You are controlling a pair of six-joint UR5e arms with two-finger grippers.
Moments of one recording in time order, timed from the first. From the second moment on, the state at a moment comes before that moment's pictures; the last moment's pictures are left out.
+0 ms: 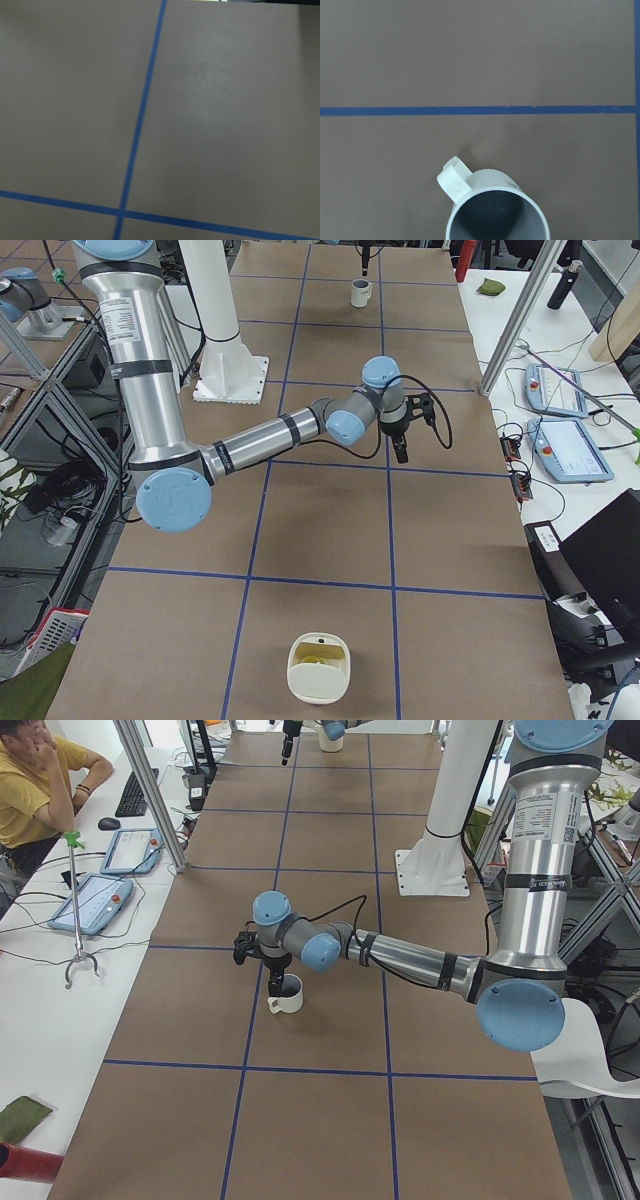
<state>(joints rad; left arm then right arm) -1.20 -1.61 -1.72 -1.85 -2.30 -0.49 1.16 -1.43 1.77 -1.16 2.14 0.65</state>
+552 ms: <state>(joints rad) -1.37 -1.61 -1.63 -1.77 -2.31 -0.19 1.40 -1.63 1.77 -1.25 2.29 0.20</state>
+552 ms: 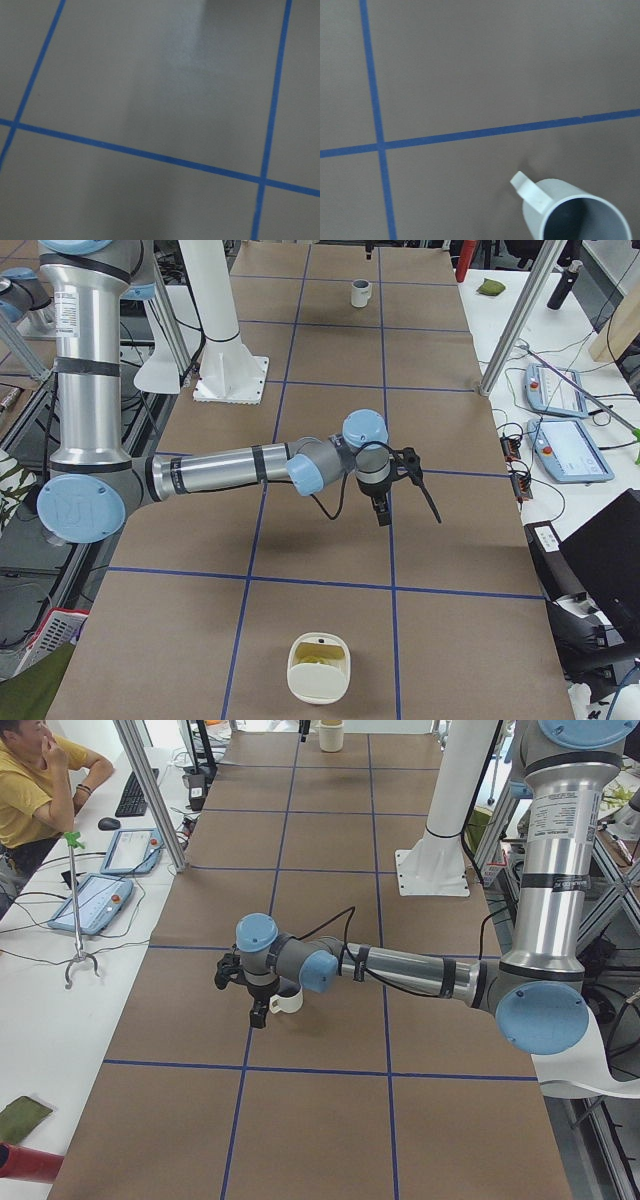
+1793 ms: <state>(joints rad) -1.48 -1.62 -1.63 -1.61 -2.36 -0.12 1.49 -1.64 1.88 -1.73 2.30 -0.22</state>
